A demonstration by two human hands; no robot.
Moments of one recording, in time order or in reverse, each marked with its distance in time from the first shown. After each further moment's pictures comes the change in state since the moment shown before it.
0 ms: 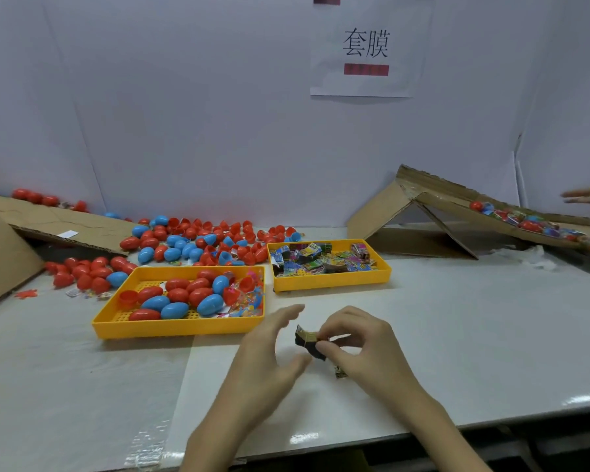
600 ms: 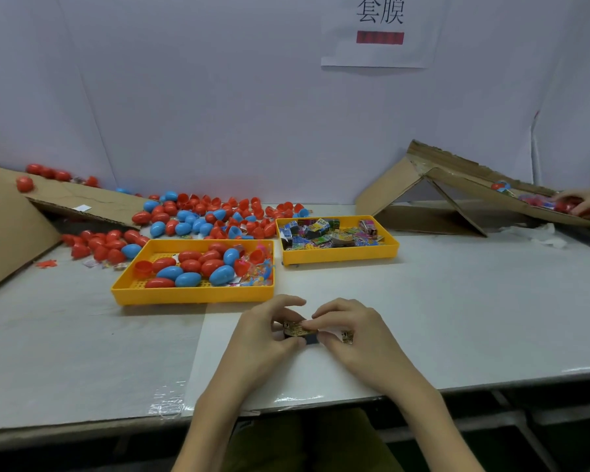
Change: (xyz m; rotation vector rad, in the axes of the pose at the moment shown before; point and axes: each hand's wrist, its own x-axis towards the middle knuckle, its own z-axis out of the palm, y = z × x) left_hand -0.011 -0.018 -0.005 -0.101 -0.030 -0.081; right_hand -0.018 -0.011 0.013 -0.198 -0.186 0.043
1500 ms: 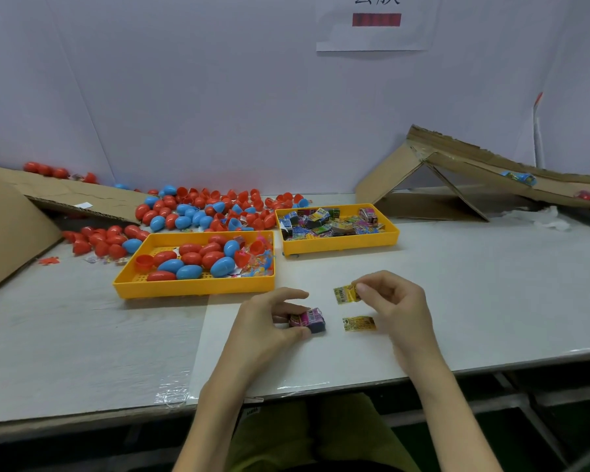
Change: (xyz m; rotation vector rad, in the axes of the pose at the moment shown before) left_hand 0.000 -0.001 0.000 -0.022 -0.013 -0.069; right_hand -0.004 0.006 -0.018 0.549 0.405 0.324
